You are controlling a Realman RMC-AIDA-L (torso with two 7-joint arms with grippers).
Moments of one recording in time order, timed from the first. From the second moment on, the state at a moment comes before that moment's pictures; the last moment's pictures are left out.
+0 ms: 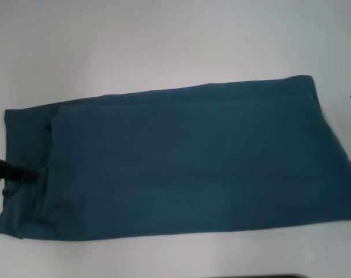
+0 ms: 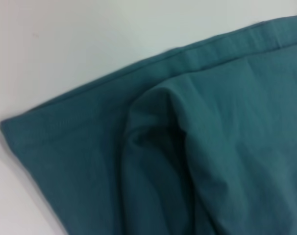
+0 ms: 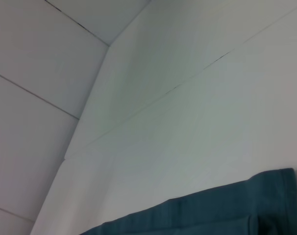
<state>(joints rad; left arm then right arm) -0.52 -1.97 -2.52 -0.87 -0.54 1.76 -2.11 0.38 1.91 -0.21 -0.60 -2.28 -1.69 2.02</state>
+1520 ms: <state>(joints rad) -0.56 -1.99 -2.44 -0.85 -0.52 1.74 -2.07 0.38 1.90 -0.21 -0.60 -2.27 -1.69 2.02</state>
